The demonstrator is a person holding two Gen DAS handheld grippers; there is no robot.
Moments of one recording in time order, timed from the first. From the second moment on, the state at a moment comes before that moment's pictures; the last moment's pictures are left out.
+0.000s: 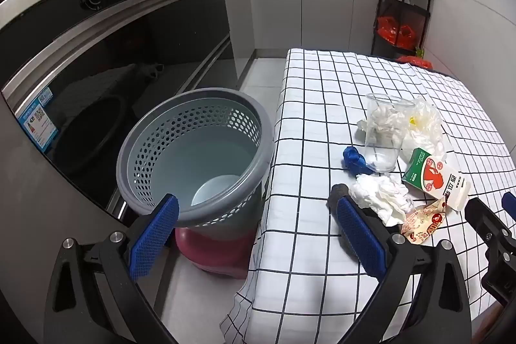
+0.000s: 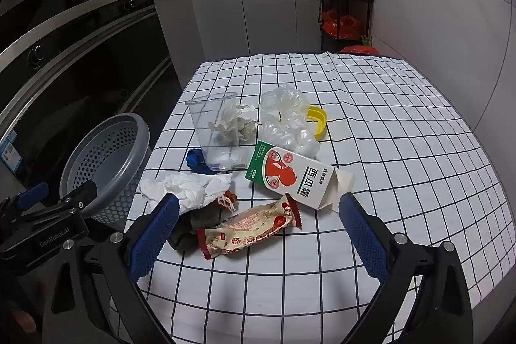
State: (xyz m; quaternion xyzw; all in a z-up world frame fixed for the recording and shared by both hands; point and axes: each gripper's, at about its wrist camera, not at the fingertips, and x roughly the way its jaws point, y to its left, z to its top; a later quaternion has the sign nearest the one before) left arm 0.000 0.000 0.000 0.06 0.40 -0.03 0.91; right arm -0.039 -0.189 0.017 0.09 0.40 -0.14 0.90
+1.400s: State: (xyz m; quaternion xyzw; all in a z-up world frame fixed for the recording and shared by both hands) left arm -0.006 -0.002 0.005 0.06 0.39 -0.03 0.92; right arm -0.048 -0.184 0.028 0.08 0.39 -0.15 0.91
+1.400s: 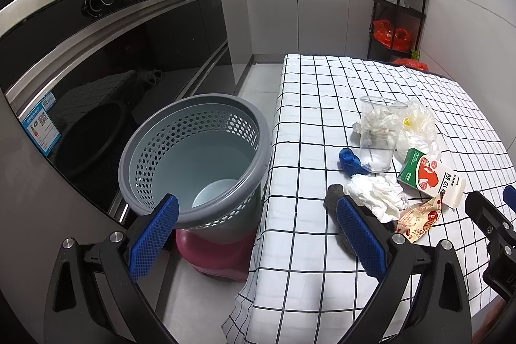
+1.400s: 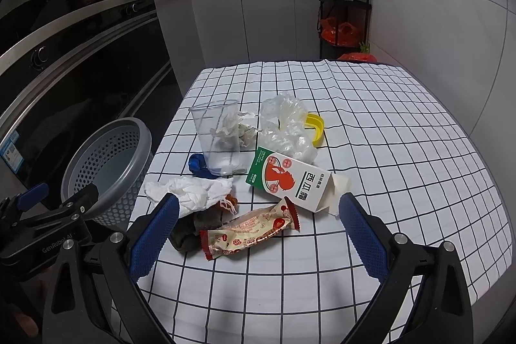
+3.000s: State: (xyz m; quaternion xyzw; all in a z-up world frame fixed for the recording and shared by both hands) left arm -0.008 -0.005 -0.002 0.06 0.40 -0.03 0.91; right arm -0.046 -0.185 0.017 0.09 0.39 -0.14 0.90
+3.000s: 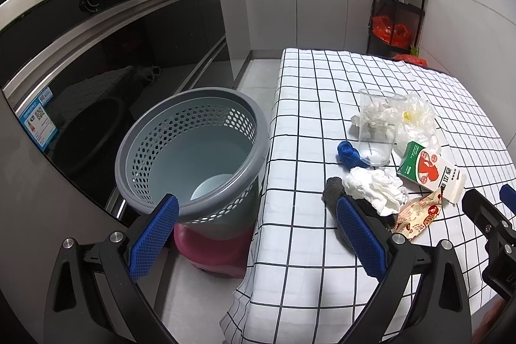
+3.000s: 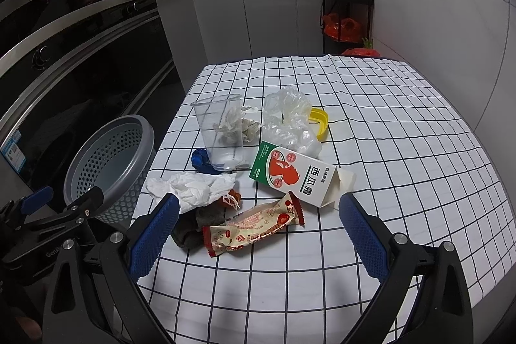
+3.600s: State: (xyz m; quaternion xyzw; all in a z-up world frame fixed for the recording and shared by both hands) left arm 0.002 -0.024 -0.026 0.08 0.42 -0.05 0.90; right arm -0.064 -0.239 -0.021 0.12 0.43 -0.17 0.88
